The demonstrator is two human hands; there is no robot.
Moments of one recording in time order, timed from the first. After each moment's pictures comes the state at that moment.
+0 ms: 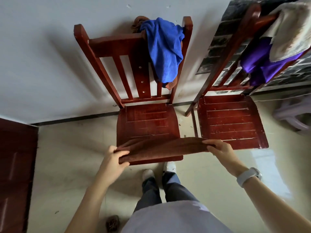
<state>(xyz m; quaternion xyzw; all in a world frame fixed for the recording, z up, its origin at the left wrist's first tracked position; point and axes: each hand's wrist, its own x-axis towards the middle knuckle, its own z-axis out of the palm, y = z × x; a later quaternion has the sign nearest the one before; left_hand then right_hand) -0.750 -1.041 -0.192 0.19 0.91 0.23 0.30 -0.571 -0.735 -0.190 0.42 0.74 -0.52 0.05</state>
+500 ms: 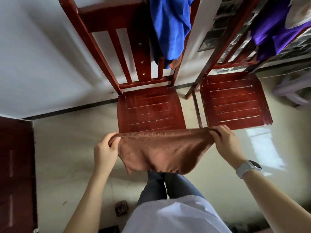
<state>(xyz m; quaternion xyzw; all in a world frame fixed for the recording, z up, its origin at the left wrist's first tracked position) -0.773 -1.070 -0.221 0.12 0.92 0.35 0.13 -0.570 -0.784 -0.216 0.37 0.89 -0.26 -0.03</state>
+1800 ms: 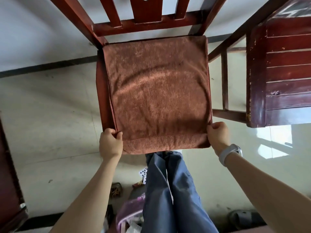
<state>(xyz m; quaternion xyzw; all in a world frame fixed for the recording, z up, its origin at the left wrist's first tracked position) -0.790 -1.051 -0.510 -0.07 0.95 0.16 0.27 -0.633 -0.785 -0.508 0.65 0.65 -0.36 0.14</state>
